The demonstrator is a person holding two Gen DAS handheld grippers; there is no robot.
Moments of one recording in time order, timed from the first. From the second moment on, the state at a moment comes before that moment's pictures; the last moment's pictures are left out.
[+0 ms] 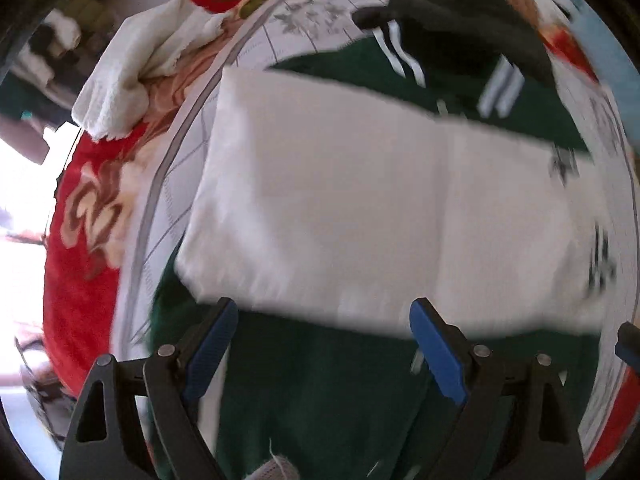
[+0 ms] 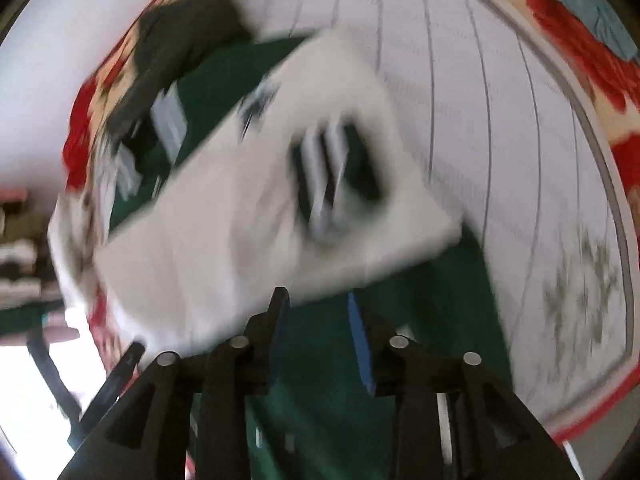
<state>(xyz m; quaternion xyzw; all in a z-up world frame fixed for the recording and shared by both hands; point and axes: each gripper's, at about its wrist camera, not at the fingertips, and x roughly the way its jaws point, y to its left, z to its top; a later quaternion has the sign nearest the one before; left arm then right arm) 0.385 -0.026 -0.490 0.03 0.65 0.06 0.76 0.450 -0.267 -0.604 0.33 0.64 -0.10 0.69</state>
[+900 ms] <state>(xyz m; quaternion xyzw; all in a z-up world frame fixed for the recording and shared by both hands) 0.201 0.028 -0.581 0.07 0.72 0.12 0.68 0.311 -0.079 -0.671 0.29 0.71 -0.04 0.64</state>
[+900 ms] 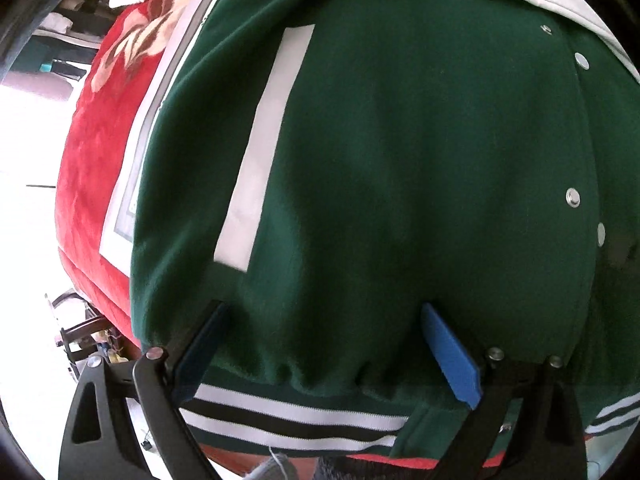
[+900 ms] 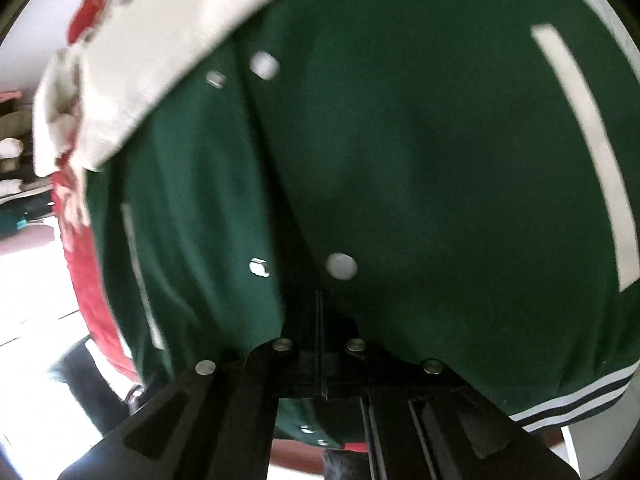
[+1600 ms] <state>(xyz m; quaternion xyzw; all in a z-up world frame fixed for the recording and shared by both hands) 0.210 0.028 -0.590 0.08 0.73 0.10 0.67 0.316 -0.095 -0.682 0.24 0.74 -0.11 0.62</state>
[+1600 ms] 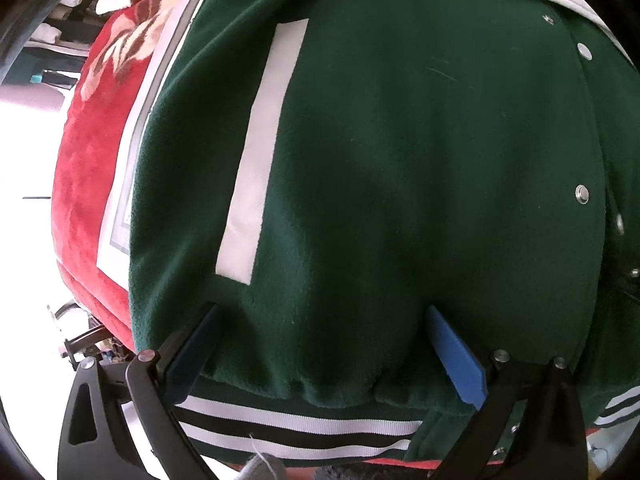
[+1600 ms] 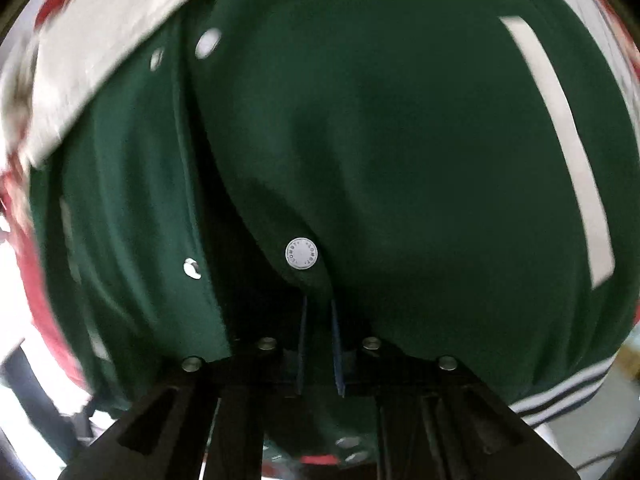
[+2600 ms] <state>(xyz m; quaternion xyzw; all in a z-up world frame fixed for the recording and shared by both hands) 0.326 -0.197 -0.542 0.12 0.64 0.08 0.75 0.364 -0.421 -0.628 0.33 0.63 -0.12 0.69</state>
